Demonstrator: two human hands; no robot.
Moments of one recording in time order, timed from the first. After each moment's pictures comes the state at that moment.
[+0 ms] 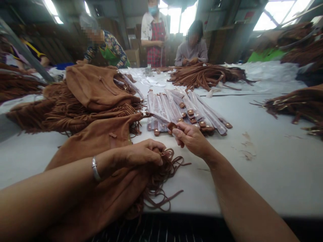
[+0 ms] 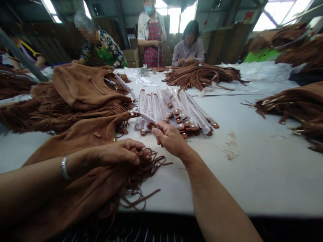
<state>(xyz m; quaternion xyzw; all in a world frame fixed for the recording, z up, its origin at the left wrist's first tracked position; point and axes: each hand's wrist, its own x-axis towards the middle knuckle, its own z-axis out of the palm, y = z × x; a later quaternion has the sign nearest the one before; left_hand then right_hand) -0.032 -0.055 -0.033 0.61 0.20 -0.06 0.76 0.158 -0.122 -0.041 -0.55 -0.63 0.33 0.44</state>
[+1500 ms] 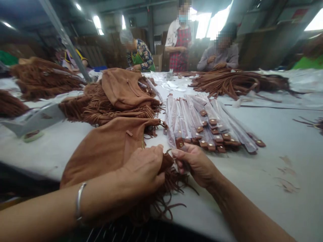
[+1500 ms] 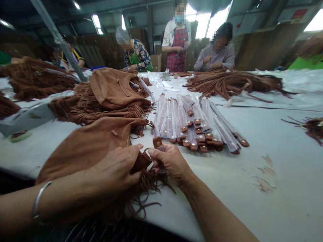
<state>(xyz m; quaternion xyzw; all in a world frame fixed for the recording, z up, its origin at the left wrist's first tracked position) -0.061 -0.102 -0.007 0.91 0.39 0.01 0.10 0.107 -0.124 -0.053 -0.44 -0.40 0.64 0.49</state>
